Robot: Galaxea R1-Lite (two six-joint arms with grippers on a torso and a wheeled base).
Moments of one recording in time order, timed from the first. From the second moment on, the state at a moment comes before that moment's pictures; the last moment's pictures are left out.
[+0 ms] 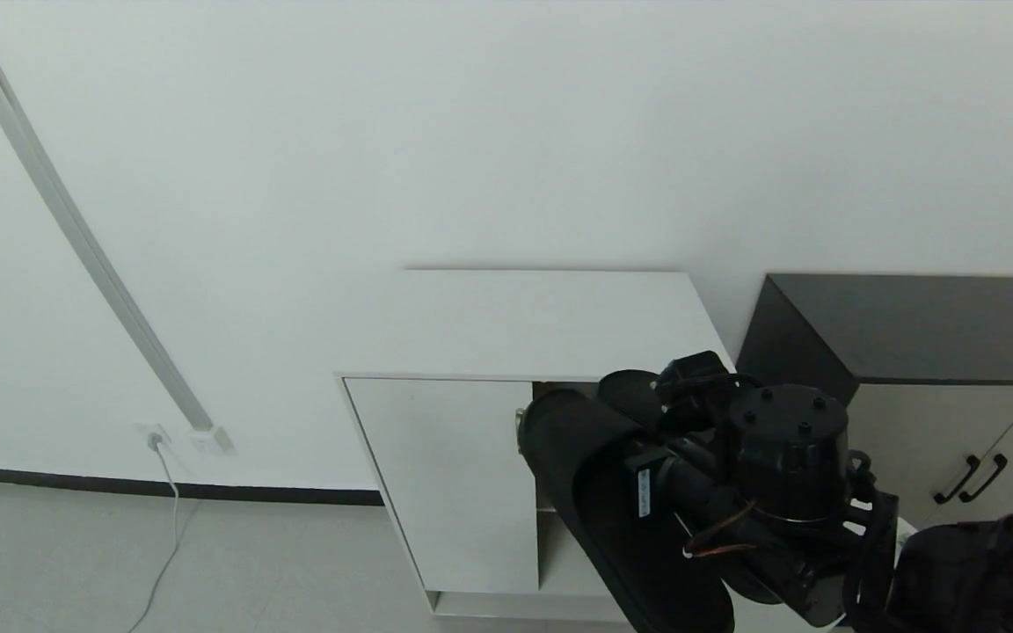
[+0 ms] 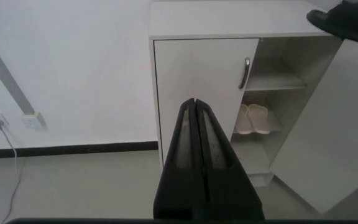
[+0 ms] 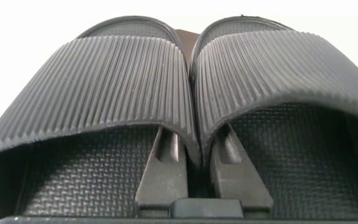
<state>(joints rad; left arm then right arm) 0.00 0.00 0.00 0.00 -0.07 0.01 0.83 1.84 -0.67 -0.94 -0.39 0.14</state>
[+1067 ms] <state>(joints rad) 0.00 0.00 0.00 0.00 -0.07 0.01 0.83 1.84 -0.67 -0.94 -0.39 0.14</state>
